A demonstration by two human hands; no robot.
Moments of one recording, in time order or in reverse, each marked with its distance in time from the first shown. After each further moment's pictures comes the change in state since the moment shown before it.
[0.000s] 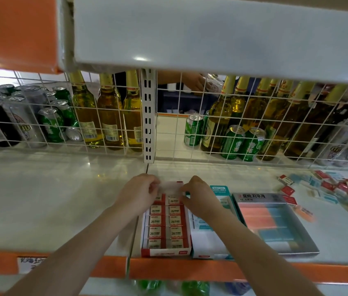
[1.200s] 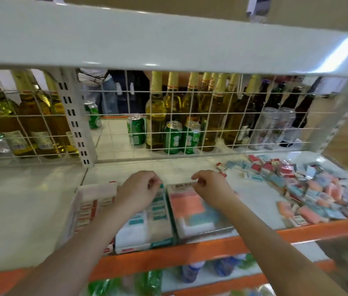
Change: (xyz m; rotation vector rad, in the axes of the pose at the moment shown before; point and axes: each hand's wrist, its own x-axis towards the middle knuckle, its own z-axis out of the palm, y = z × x) left_hand 0.013 0.145 0.066 -0.116 -0.071 0.087; right_hand -0.076 0.153 -0.082 0.165 0.182 0.226
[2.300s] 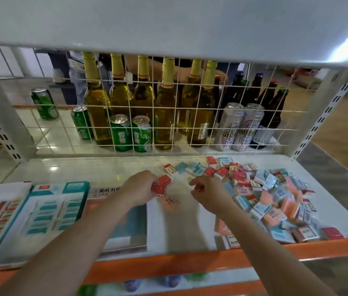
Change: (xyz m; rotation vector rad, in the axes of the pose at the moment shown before) left_hand 0.087 0.119 0.136 0.317 -0.322 -0.027; right_hand 0.034 0.182 -0.073 0.020 -0.076 -0.045
